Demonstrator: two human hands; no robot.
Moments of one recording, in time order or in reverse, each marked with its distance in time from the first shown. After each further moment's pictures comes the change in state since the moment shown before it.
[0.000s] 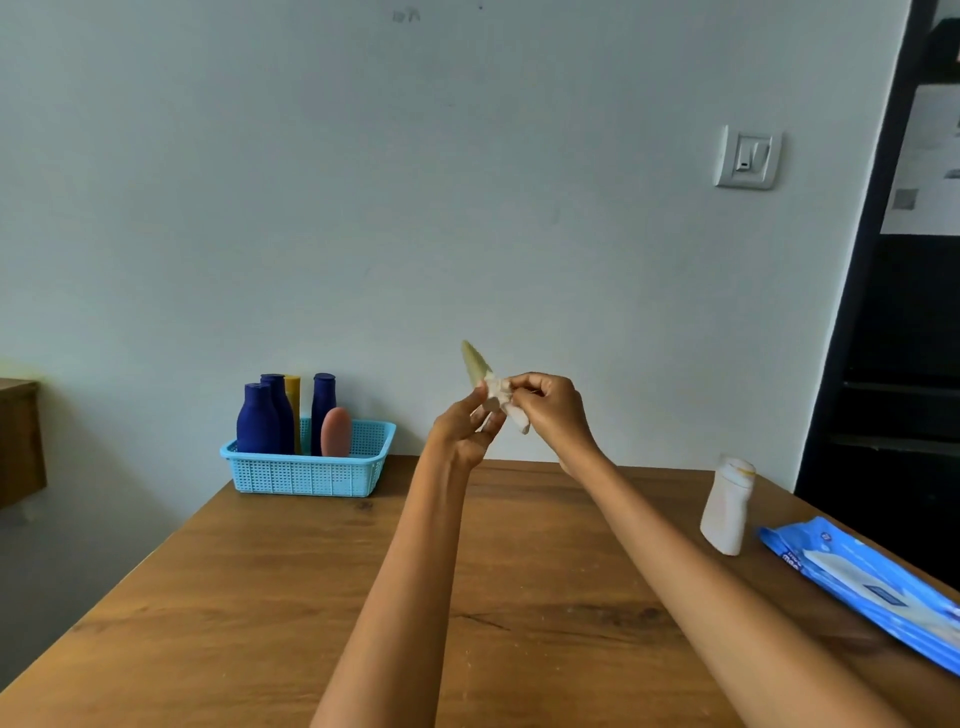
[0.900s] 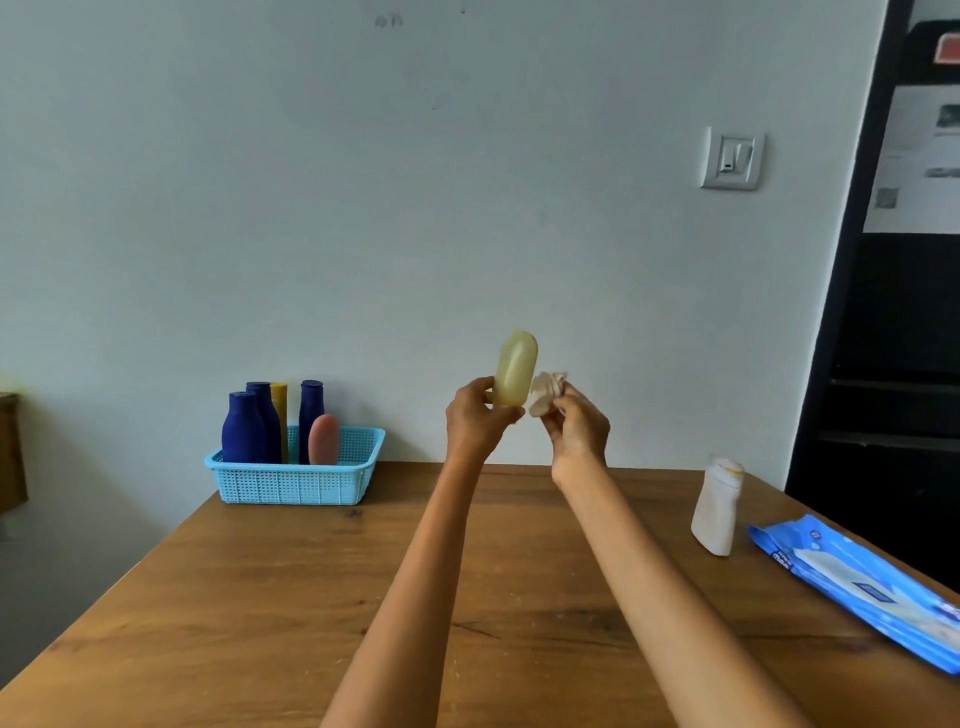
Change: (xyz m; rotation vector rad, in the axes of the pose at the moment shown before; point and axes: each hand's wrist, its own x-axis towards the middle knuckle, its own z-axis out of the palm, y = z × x) left_hand 0.005 -0.021 0.012 1.167 0.027 0.674; right_hand -0.002 0.013 -0.010 0.900 0.407 0.403
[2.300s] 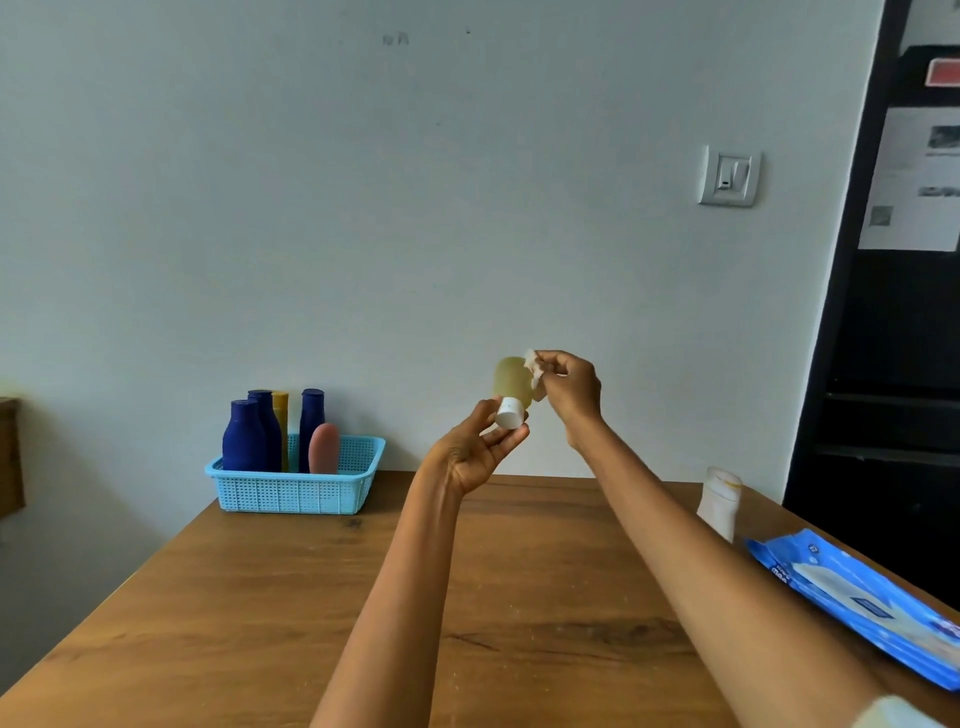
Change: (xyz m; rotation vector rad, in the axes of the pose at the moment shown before) left_hand -0.005 0.004 -0.017 -1.177 -0.287 -0.649; right_hand 0.035 -0.025 0.026 -0.776 -0.198 -0.419
